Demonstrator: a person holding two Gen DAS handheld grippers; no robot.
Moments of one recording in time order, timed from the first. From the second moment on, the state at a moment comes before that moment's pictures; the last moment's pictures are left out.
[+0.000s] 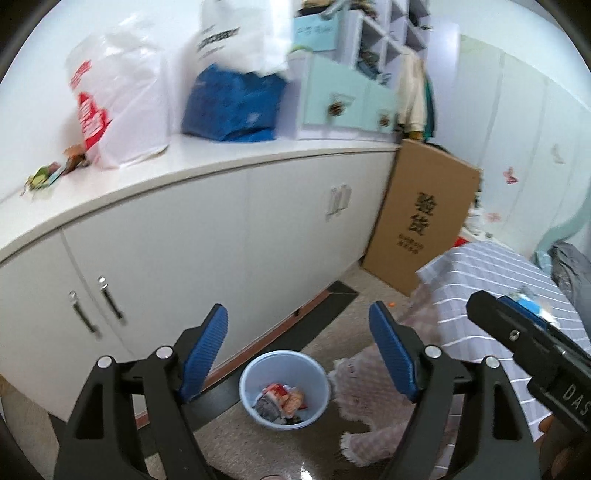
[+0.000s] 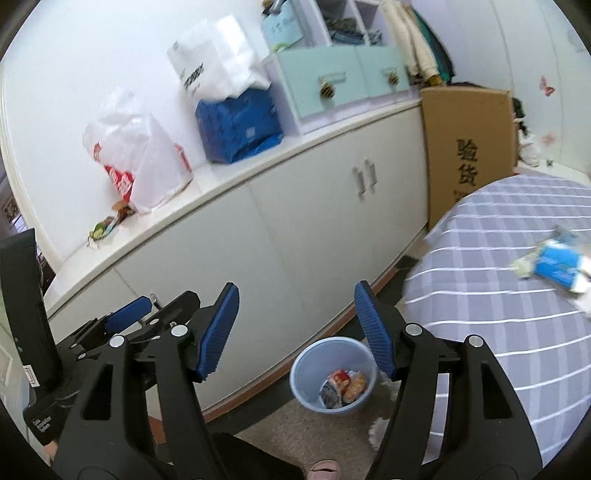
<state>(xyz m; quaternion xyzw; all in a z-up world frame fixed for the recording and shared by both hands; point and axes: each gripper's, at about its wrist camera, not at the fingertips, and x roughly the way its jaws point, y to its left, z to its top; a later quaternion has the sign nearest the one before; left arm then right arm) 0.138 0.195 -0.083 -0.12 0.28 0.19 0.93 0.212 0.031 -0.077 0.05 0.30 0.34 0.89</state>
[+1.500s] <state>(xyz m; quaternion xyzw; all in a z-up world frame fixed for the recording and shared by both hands) 0.336 -0.033 -0.128 0.06 0.41 -0.04 0.91 0.331 -0.250 -0.143 0.31 0.32 0.17 0.88</state>
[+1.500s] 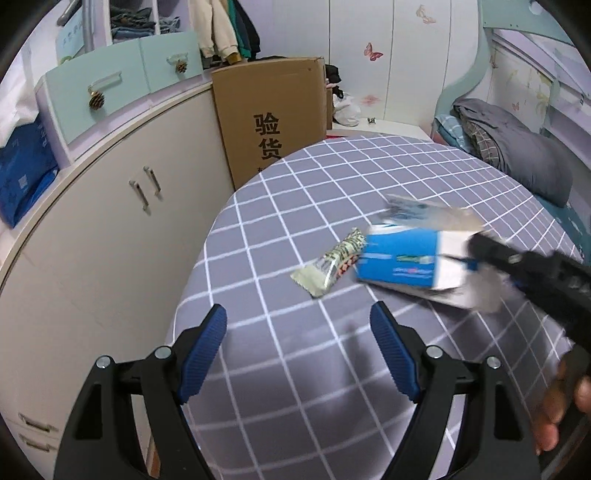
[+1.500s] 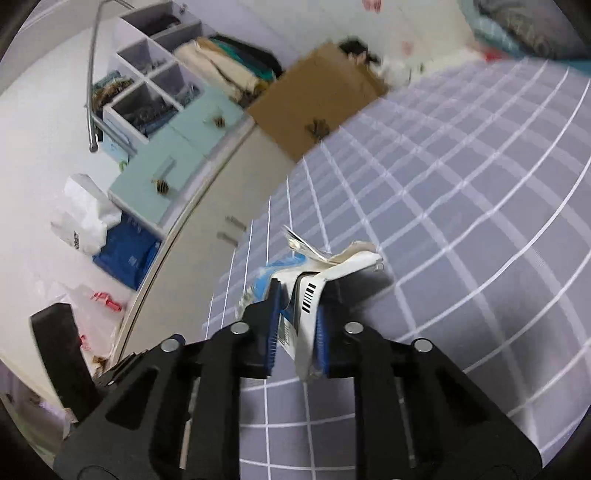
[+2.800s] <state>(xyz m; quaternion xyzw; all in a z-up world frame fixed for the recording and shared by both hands) 0.272 0.054 -0.119 -0.03 0.36 0.00 0.93 0.277 -0.143 -0.076 0.13 0.23 0.18 0.95</state>
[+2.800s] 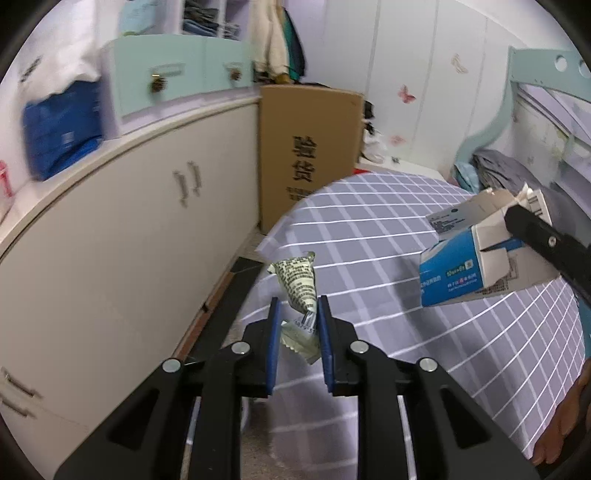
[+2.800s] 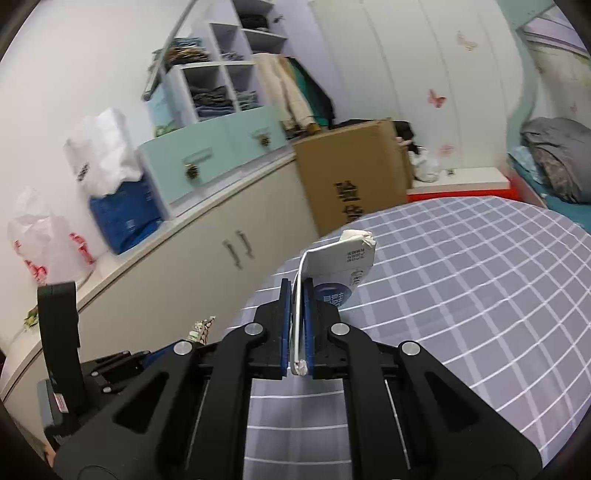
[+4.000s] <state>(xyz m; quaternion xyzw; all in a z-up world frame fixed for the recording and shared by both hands) 0.198 0.261 -0.263 -0.15 0.46 0.15 0.86 0.255 0.134 -0.204 -0.02 0.38 0.33 0.86</state>
